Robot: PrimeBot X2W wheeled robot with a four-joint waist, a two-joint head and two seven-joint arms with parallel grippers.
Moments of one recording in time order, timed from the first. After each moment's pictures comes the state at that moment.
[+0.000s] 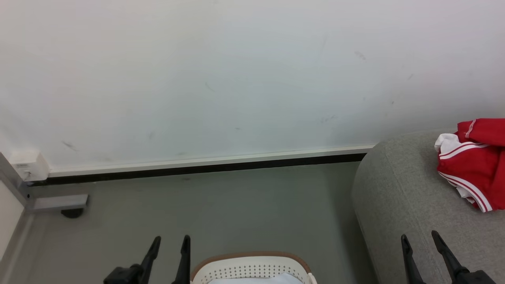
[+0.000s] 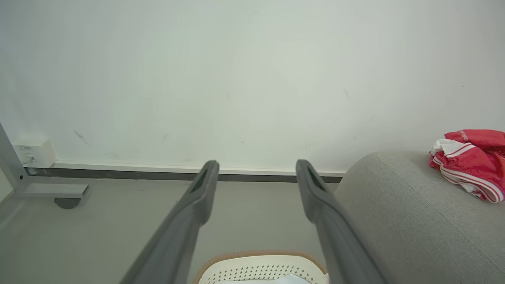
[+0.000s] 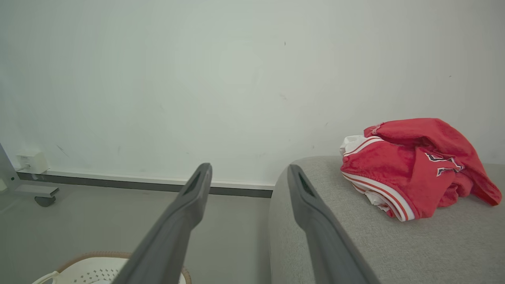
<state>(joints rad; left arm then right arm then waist) -0.01 0.17 -0.30 0.17 -0.38 0.11 -0.26 0.01 -0.07 0.01 0.25 0.11 0.13 -0.26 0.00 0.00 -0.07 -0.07</state>
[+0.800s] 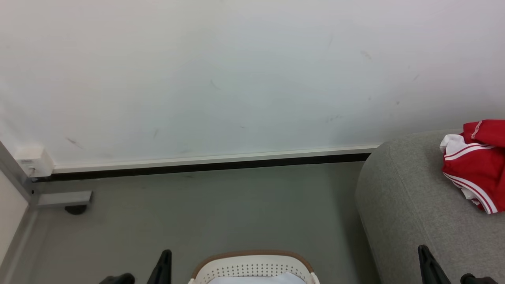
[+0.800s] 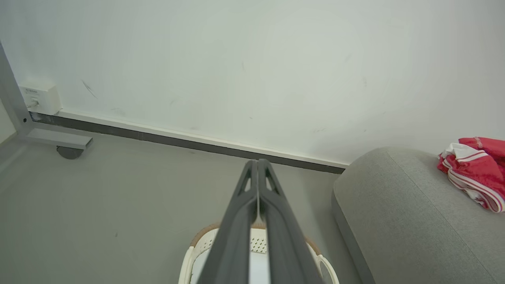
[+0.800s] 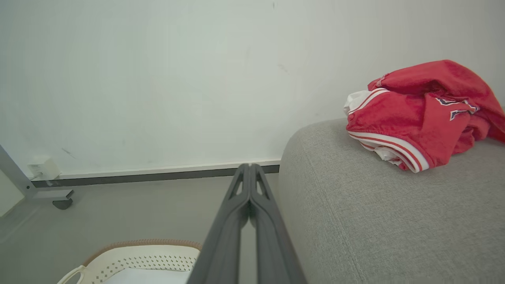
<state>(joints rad) 0.02 0.10 -0.21 0.26 -0.41 0.03 -0.23 0.03 -0.05 0.00 0.30 0.21 0.13 -0.22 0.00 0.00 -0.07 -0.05</state>
